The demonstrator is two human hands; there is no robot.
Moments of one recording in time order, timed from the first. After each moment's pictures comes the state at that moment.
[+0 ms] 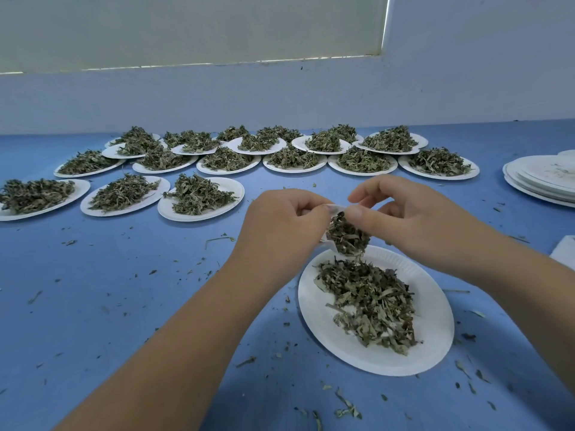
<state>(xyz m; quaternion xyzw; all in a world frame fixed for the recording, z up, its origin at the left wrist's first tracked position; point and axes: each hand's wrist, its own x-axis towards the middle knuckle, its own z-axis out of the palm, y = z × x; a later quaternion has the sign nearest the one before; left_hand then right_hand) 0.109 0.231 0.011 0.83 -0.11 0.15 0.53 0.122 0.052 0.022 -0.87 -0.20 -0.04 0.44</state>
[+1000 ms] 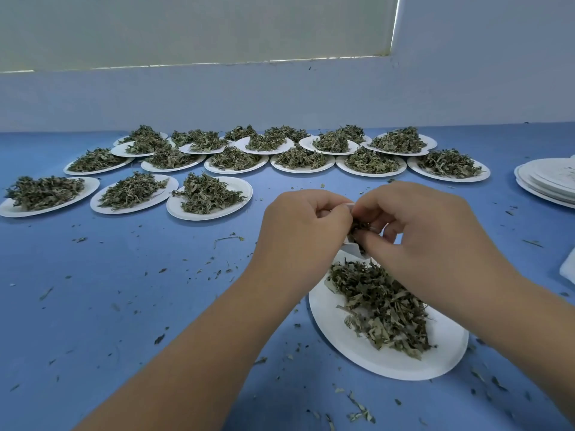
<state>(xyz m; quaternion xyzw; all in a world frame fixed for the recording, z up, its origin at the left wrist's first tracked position) 0.103 0.223 0.010 0.81 -0.10 0.15 0.56 0.098 0.073 0.015 -0.90 -0.24 -0.23 0.28</state>
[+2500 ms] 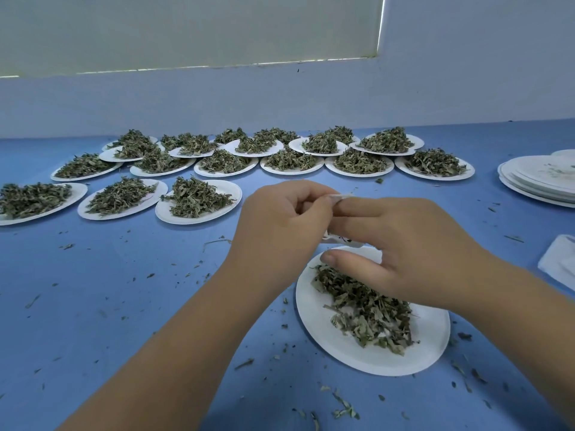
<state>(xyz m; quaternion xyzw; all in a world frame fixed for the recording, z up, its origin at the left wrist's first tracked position) 0.095 0.226 0.023 0.80 -0.12 0.18 0.56 0.103 0.063 0.018 -0.88 -0.39 -0.23 0.12</state>
